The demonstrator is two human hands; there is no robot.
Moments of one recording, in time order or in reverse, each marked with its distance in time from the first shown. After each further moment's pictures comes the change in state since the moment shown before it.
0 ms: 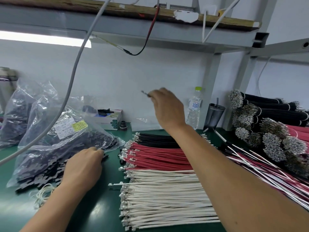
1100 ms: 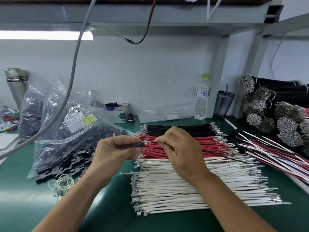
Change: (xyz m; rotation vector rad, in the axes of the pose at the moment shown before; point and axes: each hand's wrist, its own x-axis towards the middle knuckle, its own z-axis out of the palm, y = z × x) left_hand -0.028 0.046 -0.041 -1.700 -0.076 -0.129; right_hand -0.143 -0.025 -0.017 0.371 0.000 -0.017
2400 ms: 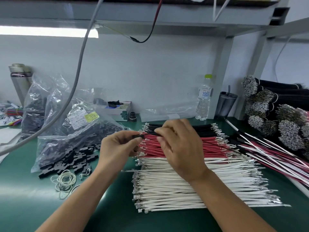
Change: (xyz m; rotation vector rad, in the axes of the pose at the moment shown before) left_hand 0.007 -0.011 0.011 0.018 0.155 0.021; right_hand 0.008 -0.001 0.007 -0.280 0.106 -0.186
